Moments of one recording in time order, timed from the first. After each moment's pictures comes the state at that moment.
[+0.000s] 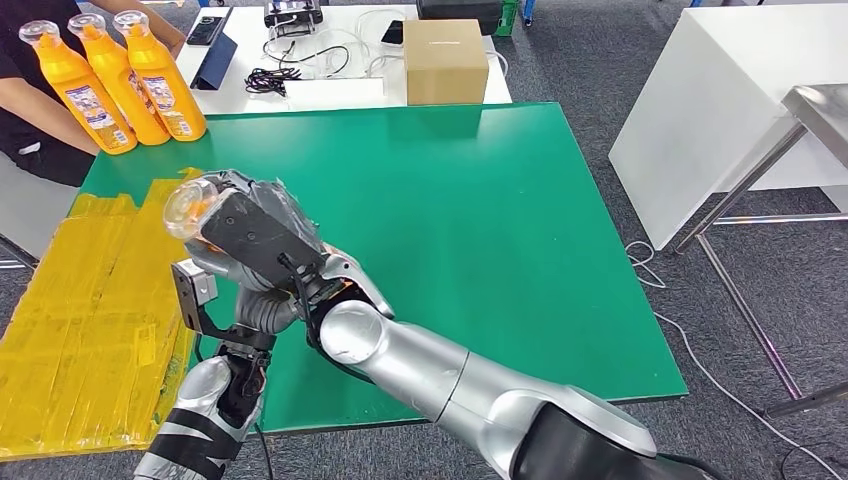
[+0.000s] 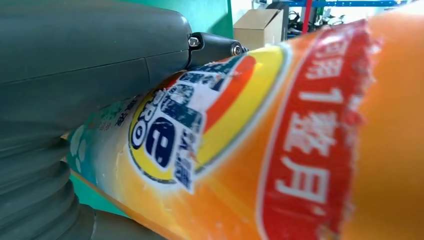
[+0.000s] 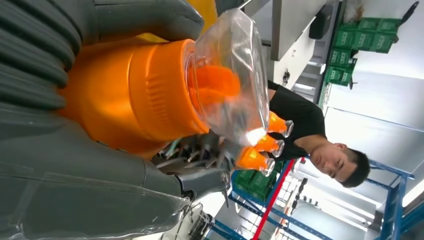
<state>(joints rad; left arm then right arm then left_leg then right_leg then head) -0.31 -0.14 -0.36 -1.15 0.34 -0.15 -0.36 -0.80 0.32 1.05 -1.05 -0.22 -0.34 -0.12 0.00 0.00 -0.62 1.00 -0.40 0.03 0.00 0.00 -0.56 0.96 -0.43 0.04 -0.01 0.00</state>
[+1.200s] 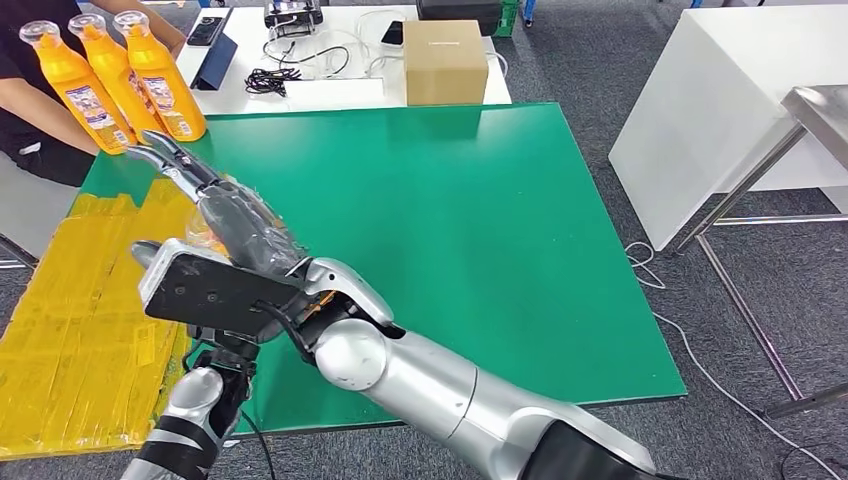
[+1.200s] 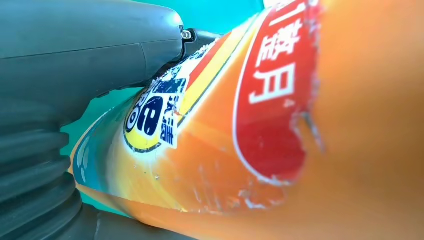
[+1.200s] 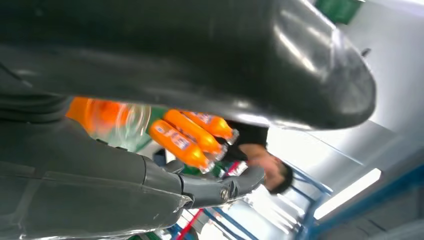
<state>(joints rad) -0.30 -0.06 -0.31 -1.10 0.14 0.02 -0.37 -0.72 0.31 0.93 -1.28 0.15 -0.20 -0.09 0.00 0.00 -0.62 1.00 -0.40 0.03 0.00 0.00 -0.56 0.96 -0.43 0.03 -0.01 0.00</state>
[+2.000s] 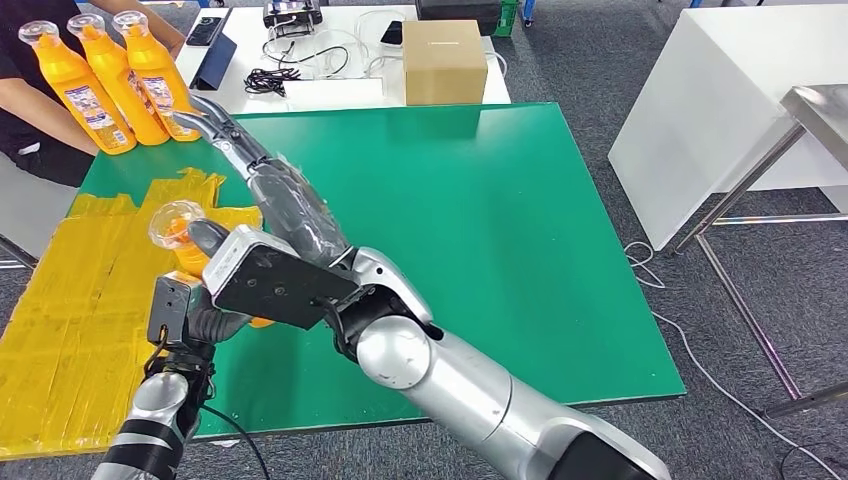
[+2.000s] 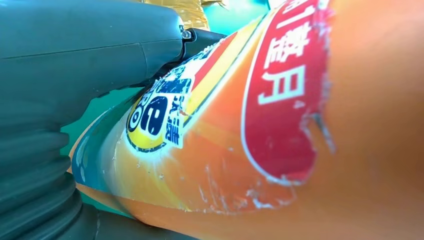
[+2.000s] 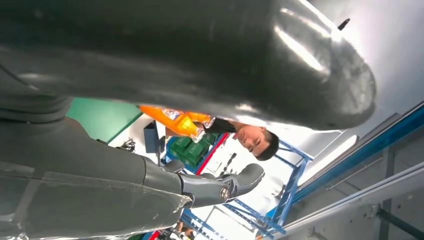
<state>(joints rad) -0.29 -0.02 -0.17 -1.07 0.00 0.10 -0.38 -0.66 0.24 0.85 -1.44 0.20 -0.19 -0.09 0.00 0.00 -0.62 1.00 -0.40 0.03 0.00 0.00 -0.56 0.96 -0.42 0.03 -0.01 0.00</state>
